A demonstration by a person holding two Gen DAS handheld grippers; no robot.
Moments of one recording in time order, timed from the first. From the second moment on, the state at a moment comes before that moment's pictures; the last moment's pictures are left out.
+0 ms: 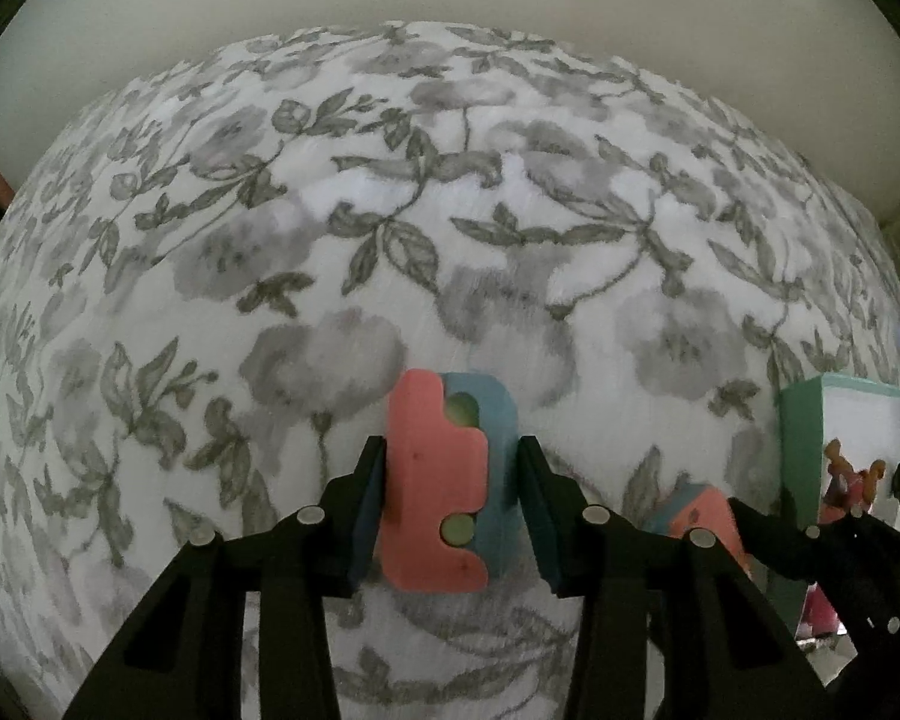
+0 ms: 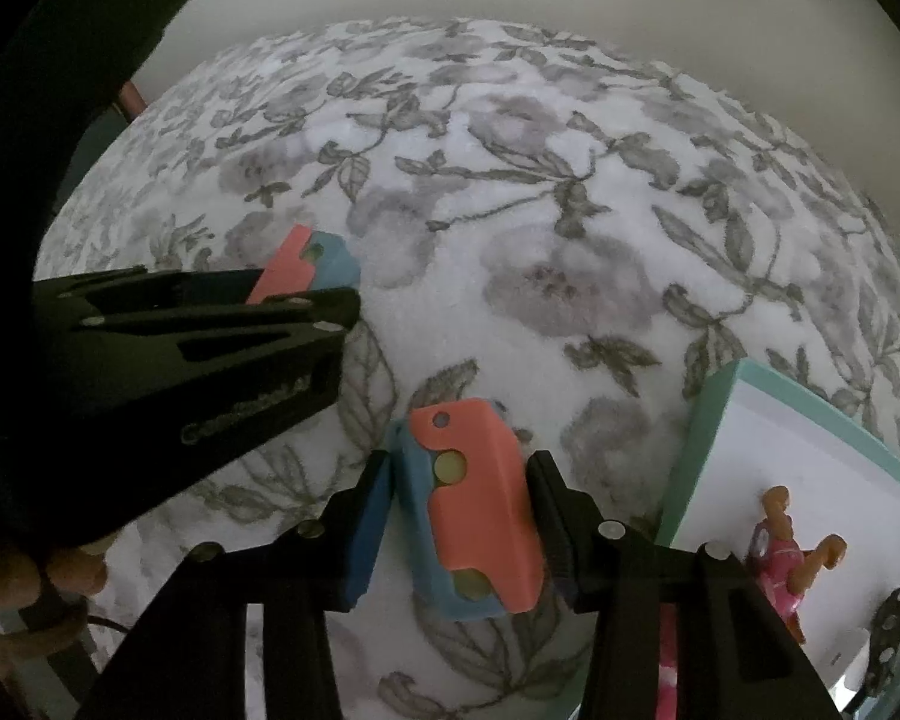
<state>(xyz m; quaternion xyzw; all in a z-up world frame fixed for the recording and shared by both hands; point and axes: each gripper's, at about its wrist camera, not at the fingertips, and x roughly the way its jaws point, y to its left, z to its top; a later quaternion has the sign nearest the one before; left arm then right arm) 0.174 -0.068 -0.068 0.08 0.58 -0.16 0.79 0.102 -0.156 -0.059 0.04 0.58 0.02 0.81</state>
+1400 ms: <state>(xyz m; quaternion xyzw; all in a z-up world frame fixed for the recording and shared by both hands) -0.009 -0.143 0.038 0.08 0.52 -0.27 0.81 -0.076 -0.281 0.036 0.22 0.48 -0.14 0.83</state>
